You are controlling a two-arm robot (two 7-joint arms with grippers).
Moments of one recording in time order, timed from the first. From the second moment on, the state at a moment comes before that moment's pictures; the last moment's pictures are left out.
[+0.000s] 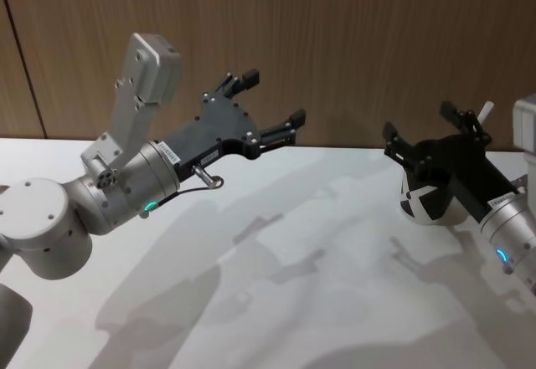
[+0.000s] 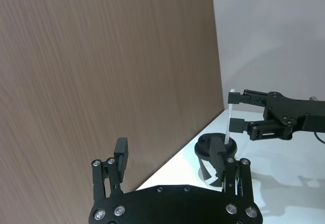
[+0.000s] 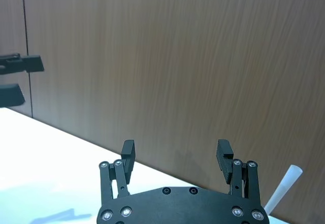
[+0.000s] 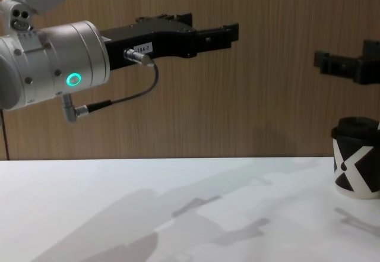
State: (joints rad) left arm -0.45 0.31 0.40 -1.50 -0.38 -0.03 -0.51; right arm 0.20 0.42 -0.26 -1.66 0.31 0.03 0.17
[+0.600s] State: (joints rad) left arm -0.47 0.31 0.43 -1.49 -0.39 -0.02 -0.53; right arm 0.19 0.41 -0.25 -1.68 0.32 0.03 0.19
